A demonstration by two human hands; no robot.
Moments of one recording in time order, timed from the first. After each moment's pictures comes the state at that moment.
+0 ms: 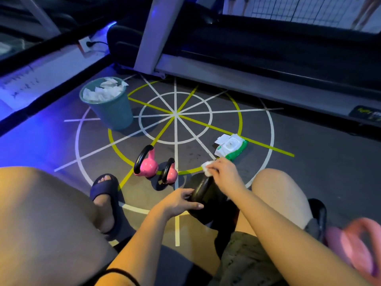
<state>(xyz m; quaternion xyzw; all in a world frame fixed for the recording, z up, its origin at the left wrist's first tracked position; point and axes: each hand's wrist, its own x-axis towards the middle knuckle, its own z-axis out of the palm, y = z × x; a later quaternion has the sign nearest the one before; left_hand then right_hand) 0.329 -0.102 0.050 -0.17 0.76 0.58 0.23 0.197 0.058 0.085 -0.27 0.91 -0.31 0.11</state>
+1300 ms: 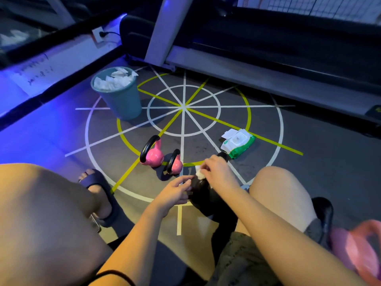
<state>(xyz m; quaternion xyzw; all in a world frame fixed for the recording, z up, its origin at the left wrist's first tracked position) 0.354 -0.097 0.049 -0.31 0.67 0.66 0.12 0.230 0.039 0.086 -0.34 0.90 -0.25 0.08</state>
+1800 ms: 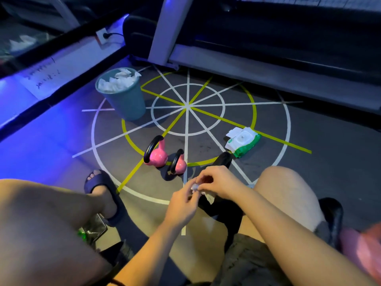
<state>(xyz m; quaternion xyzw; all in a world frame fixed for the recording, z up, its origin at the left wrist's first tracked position) 0.371 -0.055 0.047 -0.26 0.84 0.48 -0.04 0.232 0.050 0.098 -0.40 0.83 -0.28 0.28</state>
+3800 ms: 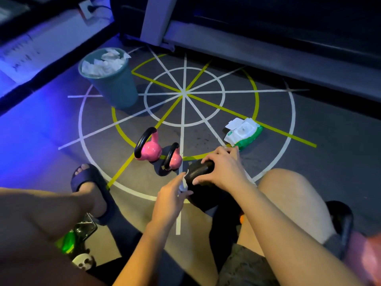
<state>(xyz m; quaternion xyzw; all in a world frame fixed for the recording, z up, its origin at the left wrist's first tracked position) 0.351 -0.086 0.015 -0.26 0.87 0.42 -0.07 0.193 0.040 0.085 -0.30 0.92 -0.16 0.19</state>
